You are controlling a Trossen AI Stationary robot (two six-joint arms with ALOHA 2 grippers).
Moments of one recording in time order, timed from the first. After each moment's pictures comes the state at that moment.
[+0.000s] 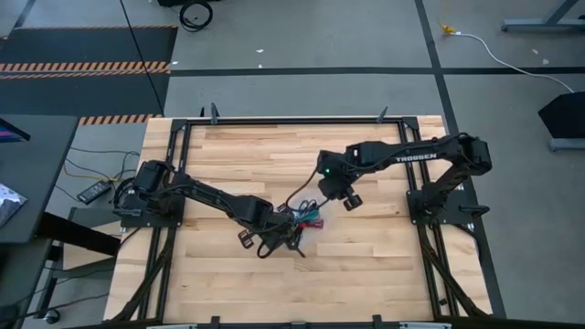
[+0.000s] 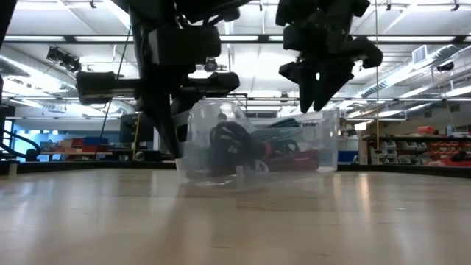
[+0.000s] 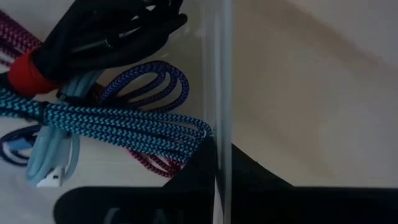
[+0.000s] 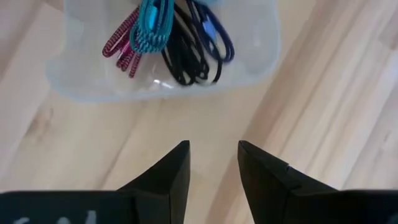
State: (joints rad) left arm -0.24 1.88 1.27 -0.70 -0.11 0.80; right arm -0.10 1.57 1.21 -0.87 -0.07 -0.57
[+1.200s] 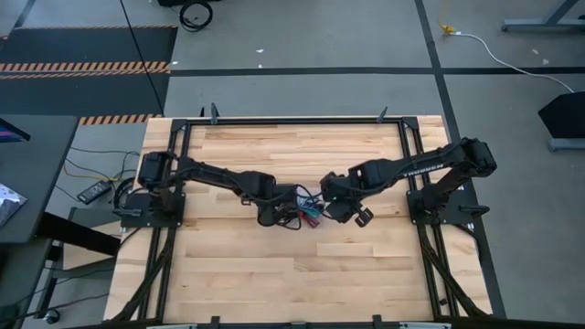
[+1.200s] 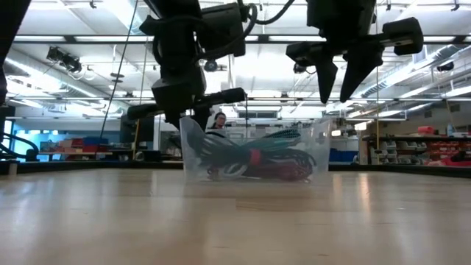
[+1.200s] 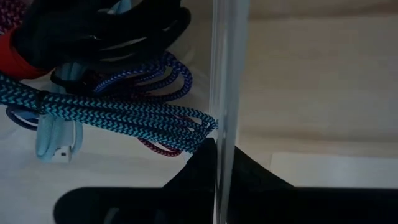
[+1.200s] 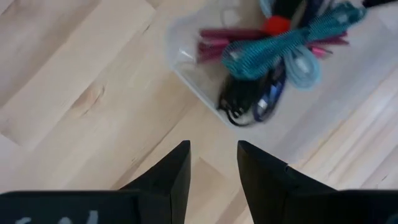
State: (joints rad) left arm -0.03 1.88 1.27 -0.70 -0.28 1.63; right arm 0.11 1.55 1.21 -0.94 0.03 -0.63
